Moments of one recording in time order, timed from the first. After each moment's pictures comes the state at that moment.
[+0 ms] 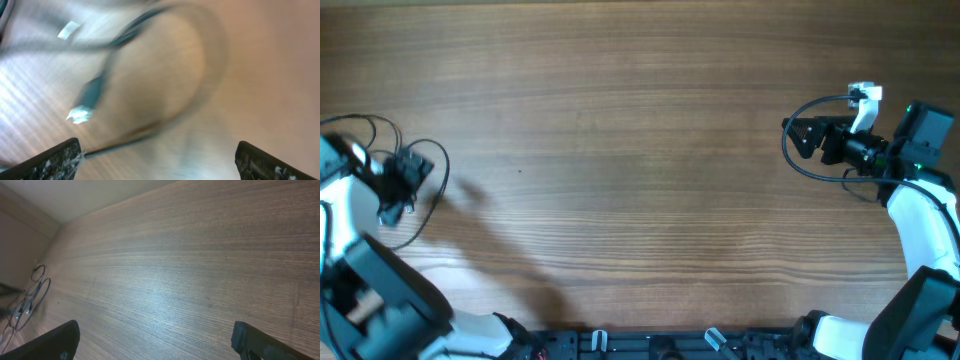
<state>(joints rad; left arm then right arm) 0.70 1.71 1.08 -0.60 0.19 -0.33 -0.38 1.48 0.86 -0.23 -0.91 -0.09</state>
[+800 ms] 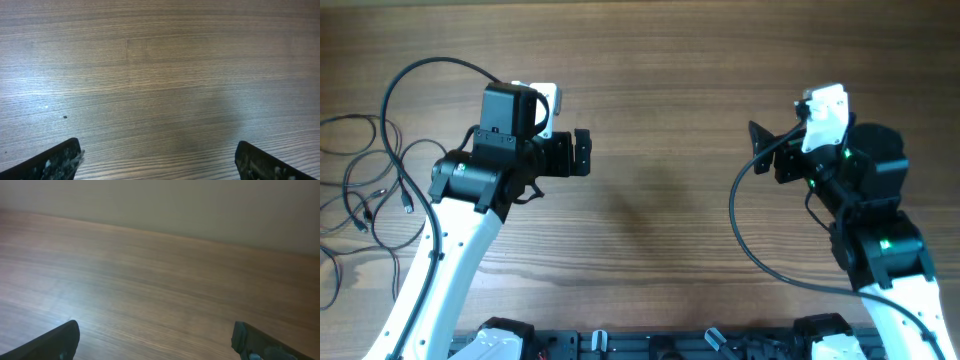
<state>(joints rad) -0.23 1.27 1.17 -0.85 0.08 -0.18 0.15 0.93 0.86 -0.37 -0.11 -0.05</state>
